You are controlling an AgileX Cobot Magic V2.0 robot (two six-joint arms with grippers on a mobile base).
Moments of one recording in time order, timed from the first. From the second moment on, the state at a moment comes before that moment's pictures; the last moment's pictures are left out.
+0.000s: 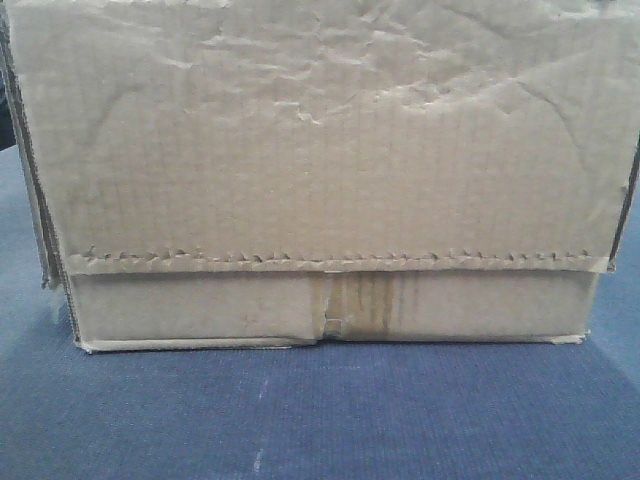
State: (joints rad) left arm -0.37 1.77 -2.04 -0.06 1.16 -0.20; right arm 0.08 0.71 -0.85 0.07 0.41 -0.07
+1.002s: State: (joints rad) left arm -0.38 1.66 -2.14 0.04 1.22 -0.17; right arm 0.12 0.73 -0.93 0.07 0.53 -0.07
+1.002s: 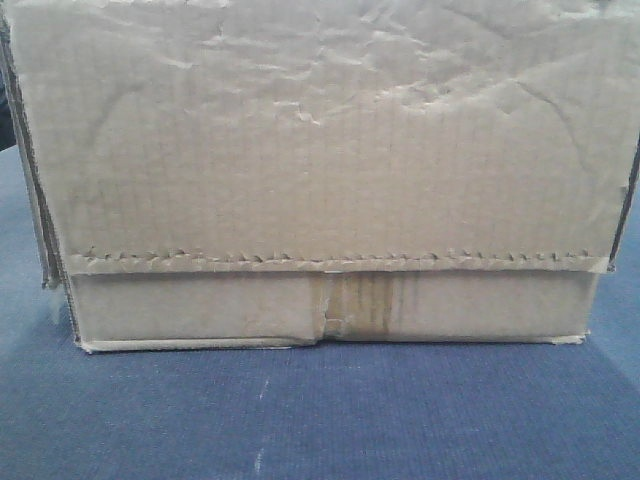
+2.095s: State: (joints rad) left arm -0.30 1.49 -1.53 -0.04 1.13 -0.08; right arm 0.27 1.34 -1.36 0.12 0.96 -0.07
